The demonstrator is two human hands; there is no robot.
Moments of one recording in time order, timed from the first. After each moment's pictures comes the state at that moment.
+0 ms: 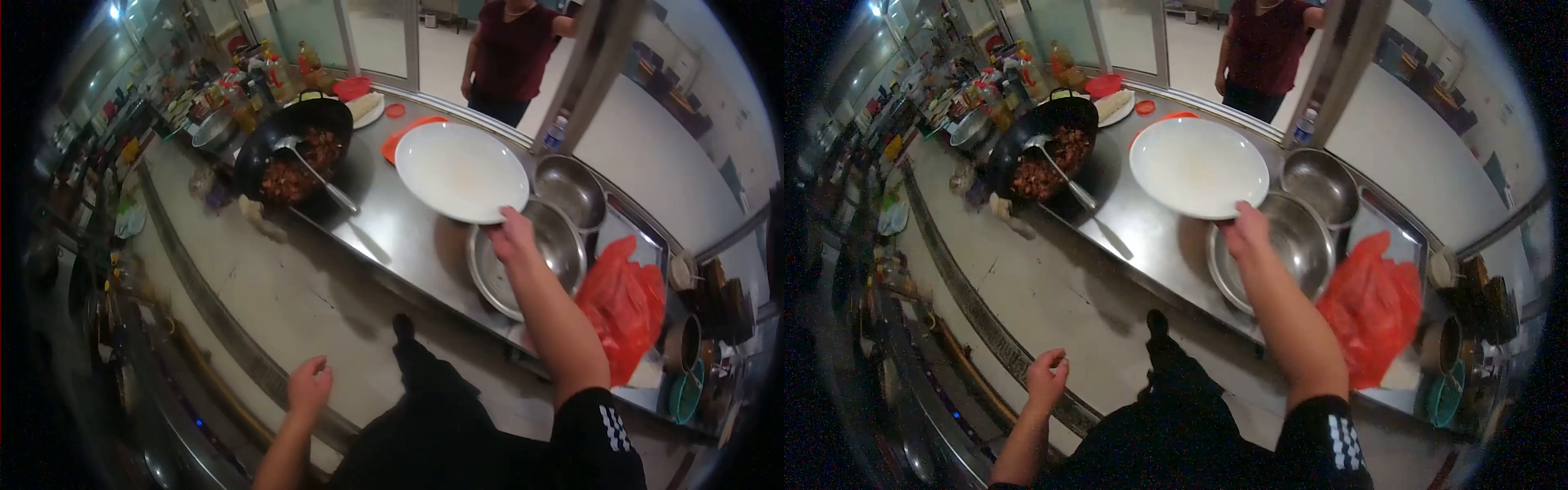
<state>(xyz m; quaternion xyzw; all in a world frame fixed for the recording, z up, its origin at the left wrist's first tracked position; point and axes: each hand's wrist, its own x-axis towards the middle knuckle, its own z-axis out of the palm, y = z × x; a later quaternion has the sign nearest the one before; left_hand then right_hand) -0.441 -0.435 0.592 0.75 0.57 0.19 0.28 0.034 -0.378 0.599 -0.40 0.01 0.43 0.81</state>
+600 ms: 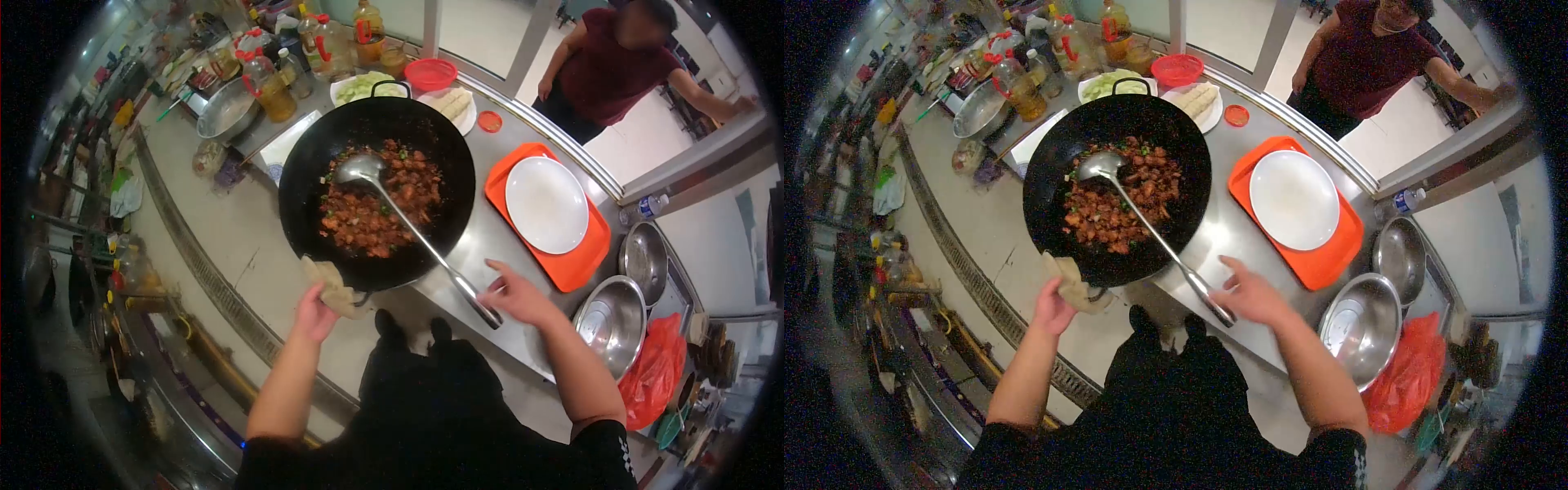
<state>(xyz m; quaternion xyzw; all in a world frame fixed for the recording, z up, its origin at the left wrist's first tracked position) -0.492 0.065 0.555 0.15 0.44 0.30 0.83 -0.107 -0.099 0.630 -0.73 -0.41 0.48 0.27</state>
